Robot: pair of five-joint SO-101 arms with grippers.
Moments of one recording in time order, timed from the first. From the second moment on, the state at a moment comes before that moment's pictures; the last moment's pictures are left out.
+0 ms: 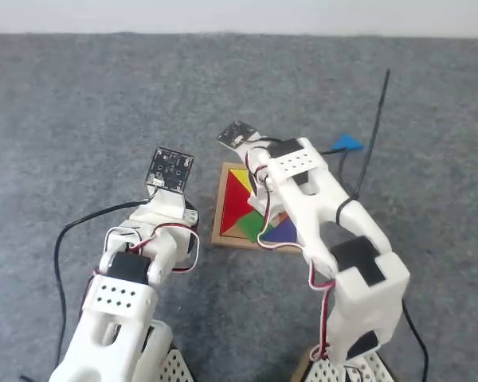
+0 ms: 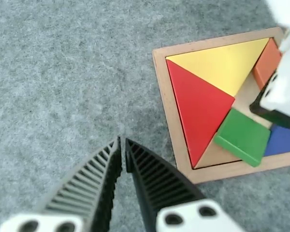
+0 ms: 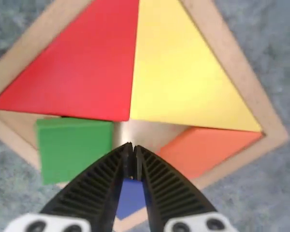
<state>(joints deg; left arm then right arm) 5.7 -56.7 76.0 43.0 1.1 -26.9 17.8 9.9 66.3 22.0</state>
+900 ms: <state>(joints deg) 5.7 -56.7 76.0 43.0 1.1 -33.1 7.2 24.4 59.1 21.7</state>
